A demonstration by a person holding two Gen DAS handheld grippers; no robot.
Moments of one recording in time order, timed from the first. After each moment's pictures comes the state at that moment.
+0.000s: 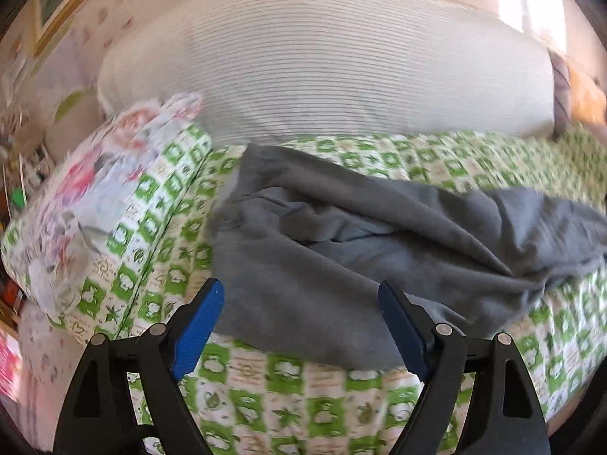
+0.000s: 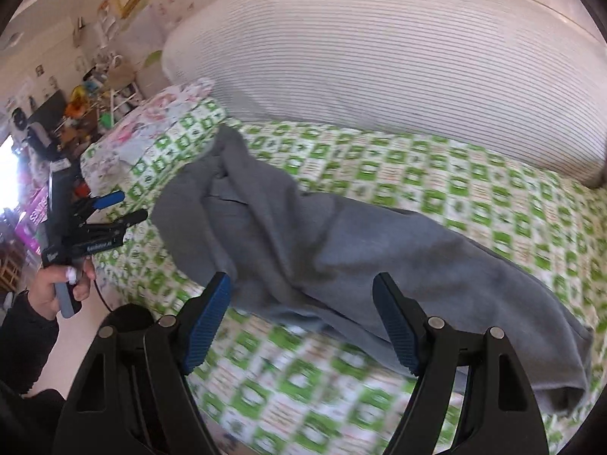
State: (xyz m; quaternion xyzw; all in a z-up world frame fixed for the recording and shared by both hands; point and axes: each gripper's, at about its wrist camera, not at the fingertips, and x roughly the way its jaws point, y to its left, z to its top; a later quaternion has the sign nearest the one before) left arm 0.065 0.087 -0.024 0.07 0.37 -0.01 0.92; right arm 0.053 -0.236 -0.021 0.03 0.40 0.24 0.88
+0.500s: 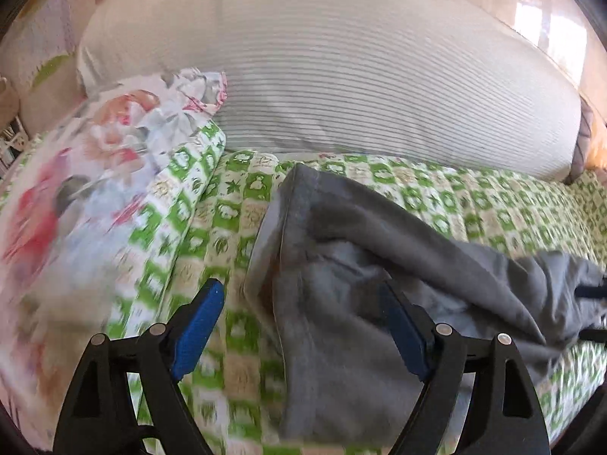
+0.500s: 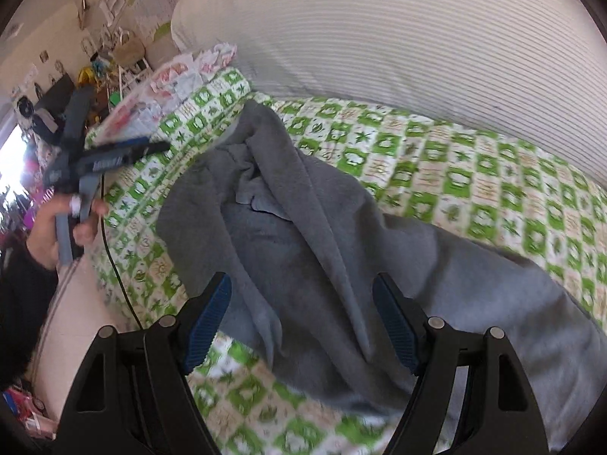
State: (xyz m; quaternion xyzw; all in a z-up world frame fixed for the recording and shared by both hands) left arm 0.210 0.179 -0.018 0.02 0.42 -0.05 0.91; right arm 0.132 -0.123 -0.055 0.02 0.45 0.28 0.85
